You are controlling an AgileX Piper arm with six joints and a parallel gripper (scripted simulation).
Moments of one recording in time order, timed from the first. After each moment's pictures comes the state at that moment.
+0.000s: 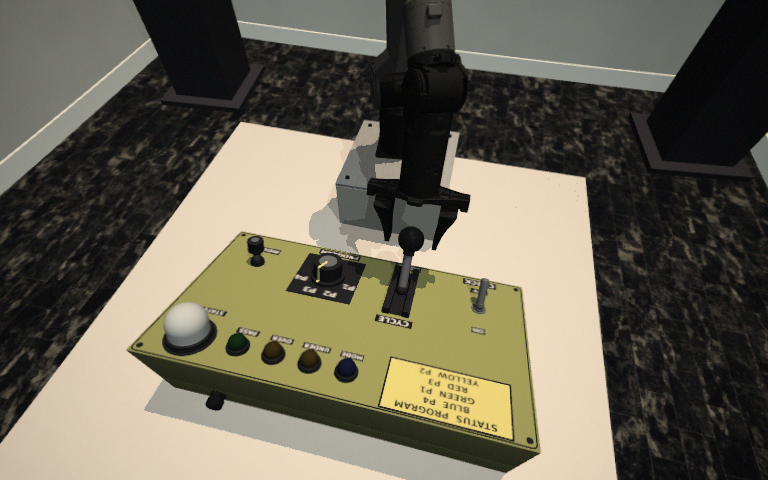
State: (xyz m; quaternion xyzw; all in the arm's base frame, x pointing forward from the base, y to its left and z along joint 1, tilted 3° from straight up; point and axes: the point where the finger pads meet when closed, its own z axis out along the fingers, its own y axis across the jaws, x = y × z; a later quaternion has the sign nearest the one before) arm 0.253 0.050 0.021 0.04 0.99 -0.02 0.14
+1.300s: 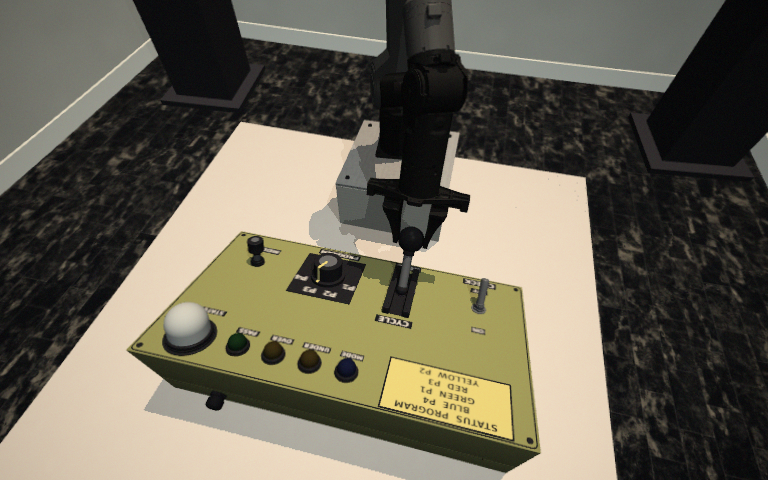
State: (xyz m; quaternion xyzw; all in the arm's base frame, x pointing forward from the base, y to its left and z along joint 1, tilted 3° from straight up) arm 0.253 0.049 0.021 0.04 0.99 -0.02 0.14
